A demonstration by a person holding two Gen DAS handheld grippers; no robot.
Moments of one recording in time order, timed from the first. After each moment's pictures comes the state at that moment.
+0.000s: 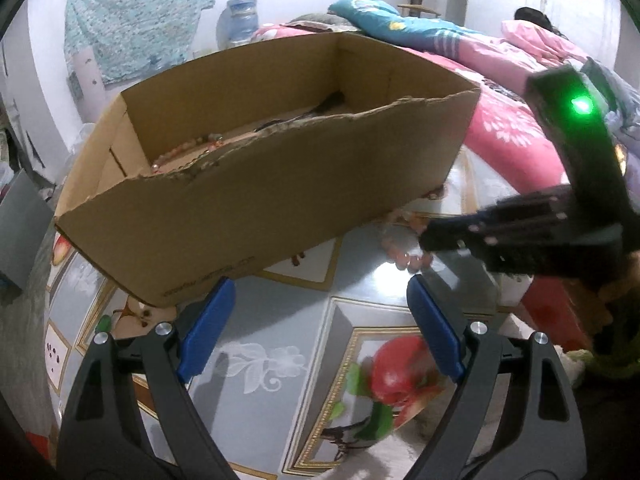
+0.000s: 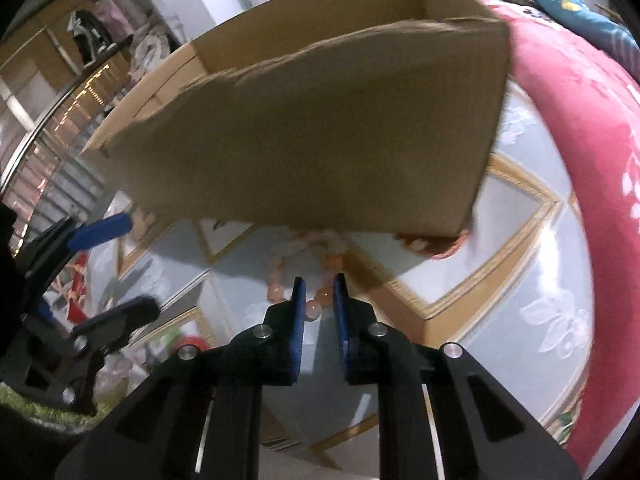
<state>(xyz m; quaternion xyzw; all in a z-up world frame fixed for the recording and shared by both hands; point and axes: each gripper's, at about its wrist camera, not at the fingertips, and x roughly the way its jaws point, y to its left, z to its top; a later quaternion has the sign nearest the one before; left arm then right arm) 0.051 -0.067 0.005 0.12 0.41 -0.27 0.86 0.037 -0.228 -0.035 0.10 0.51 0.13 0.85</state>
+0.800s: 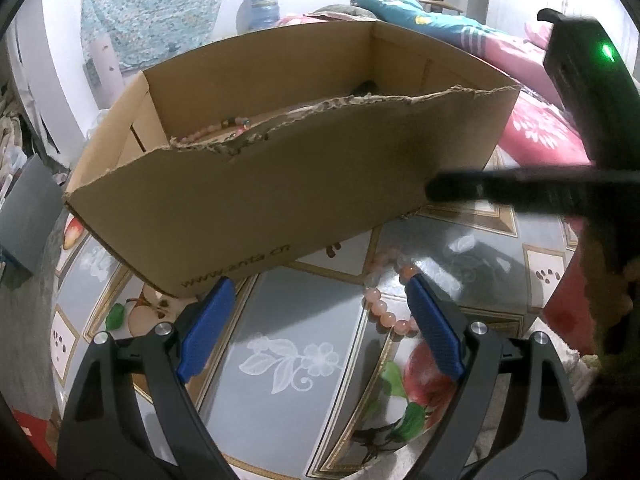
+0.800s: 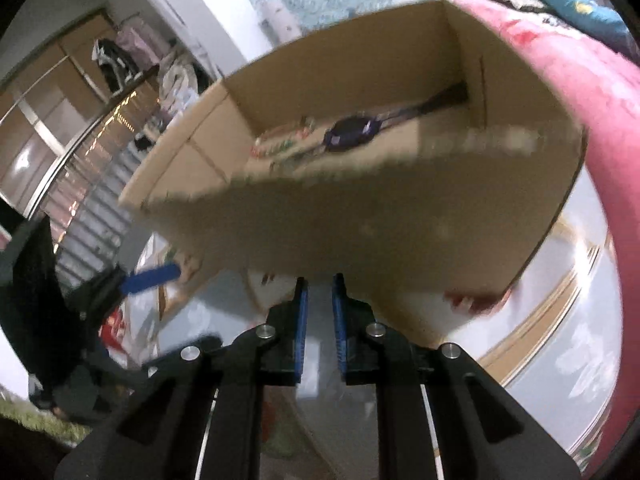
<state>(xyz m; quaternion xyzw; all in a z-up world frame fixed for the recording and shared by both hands) 0.070 -0.057 -0.003 0.12 0.42 -0.24 0.87 0.061 -0.235 -0.014 0.16 0.45 0.17 0.86</state>
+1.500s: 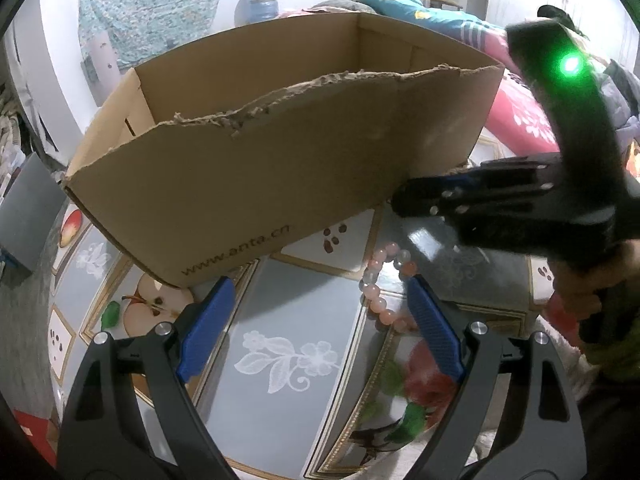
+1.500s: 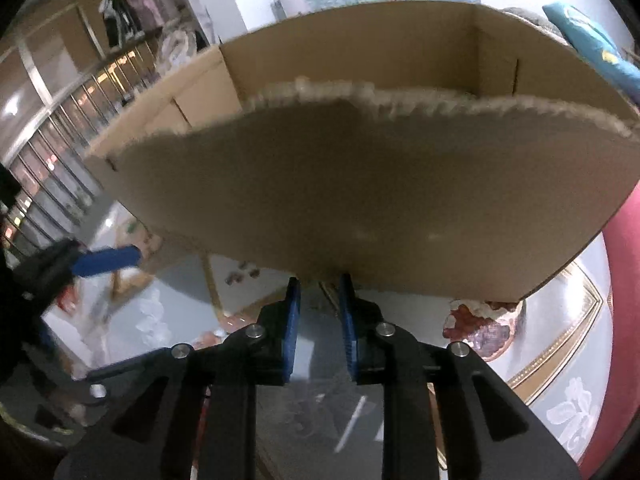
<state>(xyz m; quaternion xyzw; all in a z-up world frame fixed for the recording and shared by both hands) 0.072 -0.063 -0.010 0.13 0.43 -0.24 0.86 0.069 -0.209 -0.037 0.03 0.47 0.14 0.87</state>
